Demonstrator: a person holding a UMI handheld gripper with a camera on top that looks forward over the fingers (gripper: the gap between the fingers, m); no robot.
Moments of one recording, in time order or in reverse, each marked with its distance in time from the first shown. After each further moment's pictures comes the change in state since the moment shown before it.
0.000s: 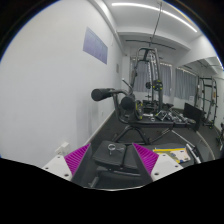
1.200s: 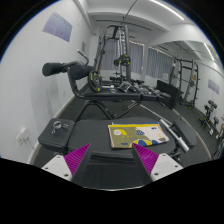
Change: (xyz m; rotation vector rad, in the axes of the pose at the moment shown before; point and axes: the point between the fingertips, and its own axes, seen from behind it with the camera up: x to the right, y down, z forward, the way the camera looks) arm 0.262 0.162 0.100 -0.215 0.314 0.082
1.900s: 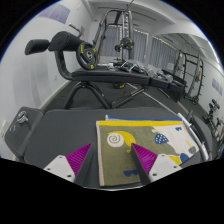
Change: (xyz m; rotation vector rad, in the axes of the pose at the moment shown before) arm 0.025 0.051 0.284 -0.125 0.010 -0.041
